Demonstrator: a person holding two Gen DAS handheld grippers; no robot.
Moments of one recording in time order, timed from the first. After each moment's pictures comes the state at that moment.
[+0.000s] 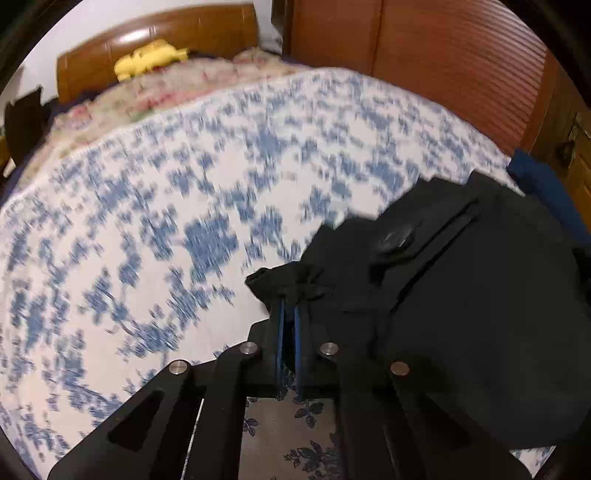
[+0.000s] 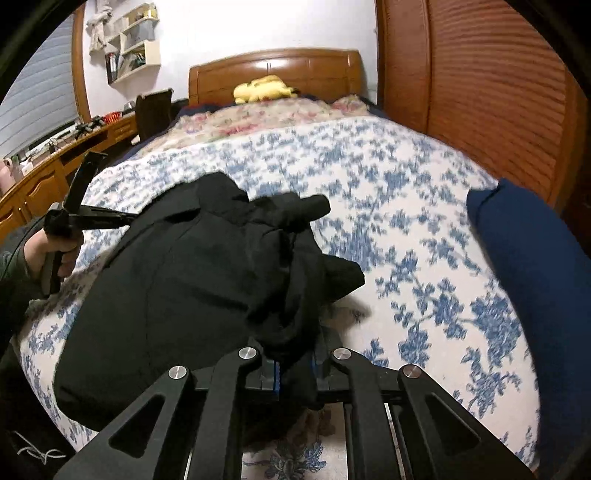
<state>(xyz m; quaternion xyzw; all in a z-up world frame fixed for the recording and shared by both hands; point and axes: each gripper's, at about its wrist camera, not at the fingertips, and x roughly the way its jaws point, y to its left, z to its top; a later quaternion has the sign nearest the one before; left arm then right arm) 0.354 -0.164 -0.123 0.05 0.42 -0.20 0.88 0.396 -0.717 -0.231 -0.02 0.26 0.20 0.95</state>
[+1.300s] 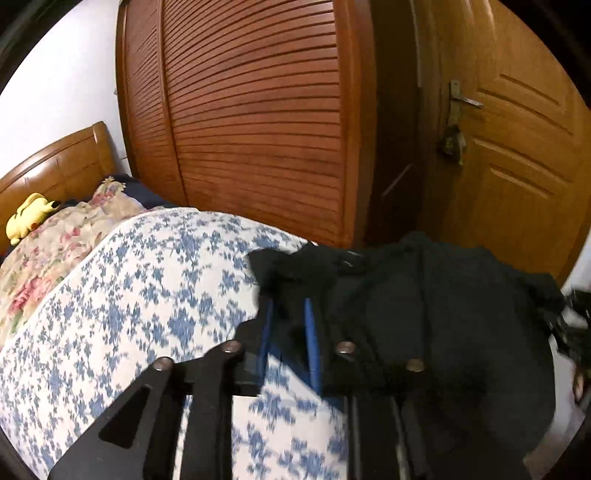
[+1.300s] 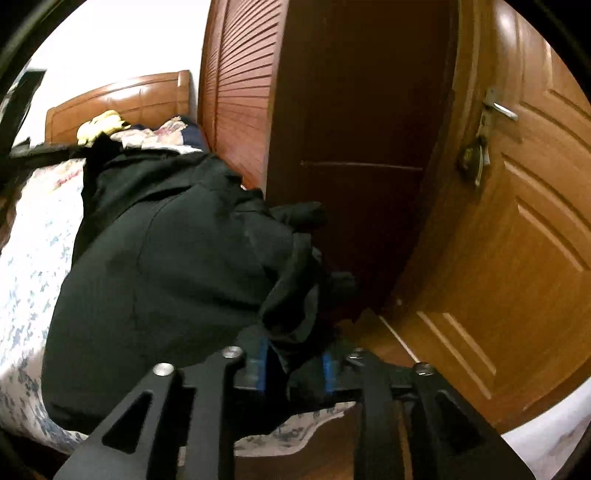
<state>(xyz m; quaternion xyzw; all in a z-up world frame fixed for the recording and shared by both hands) 0.296 -0.550 0.043 0.13 0.28 -0.38 0.87 0.285 -1.078 -0.181 0.02 0.26 -0.09 0.96</state>
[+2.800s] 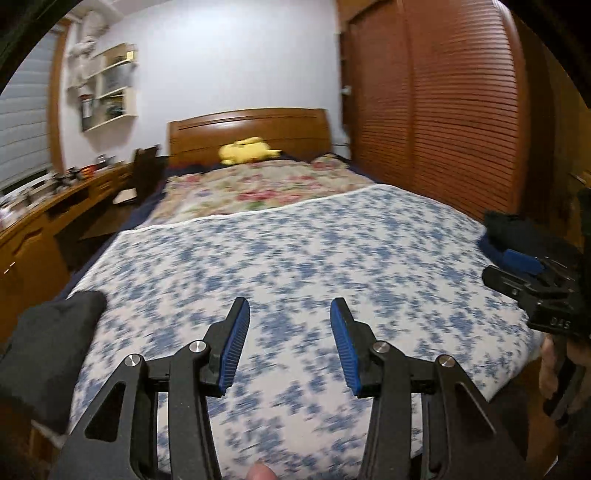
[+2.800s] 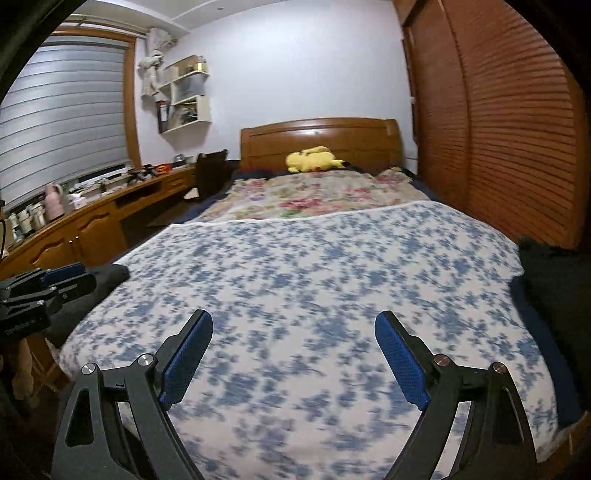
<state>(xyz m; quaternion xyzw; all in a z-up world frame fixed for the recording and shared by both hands) 0.068 -0.055 0.028 0.01 0.26 -0.04 0.97 0.112 -0.759 -0.108 0.00 0.15 0.26 0.95</state>
